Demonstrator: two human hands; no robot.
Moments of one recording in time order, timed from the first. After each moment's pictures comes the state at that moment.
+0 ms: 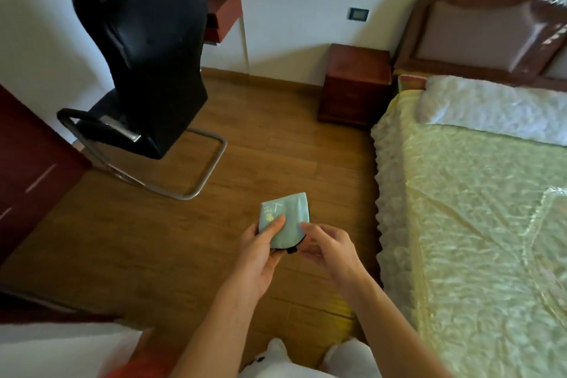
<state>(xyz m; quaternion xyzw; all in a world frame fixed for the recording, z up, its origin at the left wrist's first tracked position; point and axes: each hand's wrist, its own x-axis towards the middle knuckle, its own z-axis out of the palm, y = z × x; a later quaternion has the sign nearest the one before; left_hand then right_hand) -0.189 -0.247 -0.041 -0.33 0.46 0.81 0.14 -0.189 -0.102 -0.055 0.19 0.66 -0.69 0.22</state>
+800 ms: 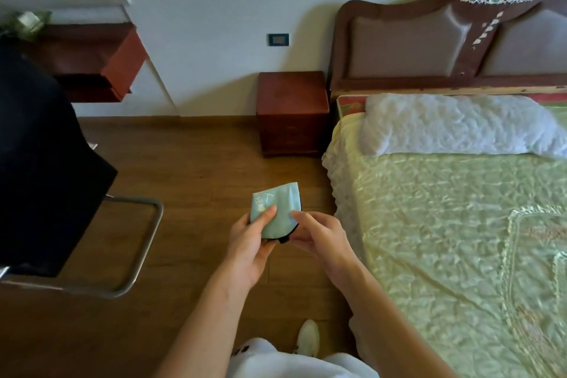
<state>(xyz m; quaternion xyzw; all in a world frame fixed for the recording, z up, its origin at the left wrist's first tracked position) -0.561 -0.020 -0.030 -0.28 0.52 0.78 0.21 -0.535 0.122 -0.057 0.22 0.63 -0.73 0.12</state>
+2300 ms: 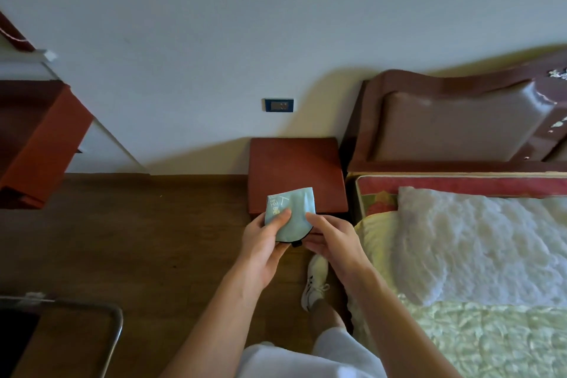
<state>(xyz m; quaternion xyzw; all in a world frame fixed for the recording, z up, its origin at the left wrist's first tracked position) -1.189 0.095 -0.061 -0.27 0.52 0.77 0.25 -1.158 0.239 -0.087 0.27 0.61 -0.73 0.11</state>
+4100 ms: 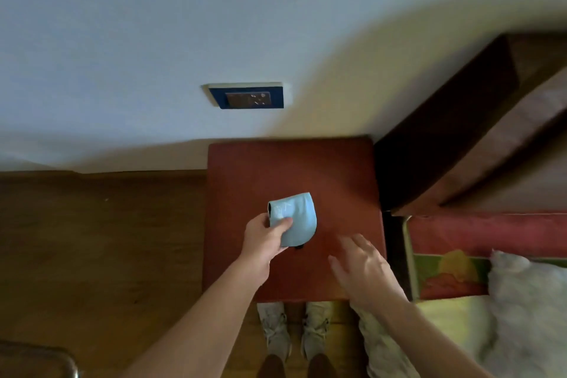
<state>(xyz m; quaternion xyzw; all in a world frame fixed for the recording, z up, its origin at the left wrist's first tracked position) -1.582 0.220 -0.402 -0.36 0.63 0.60 0.33 -1.490 0.390 -0.405 0.15 0.91 -0.29 0.27</state>
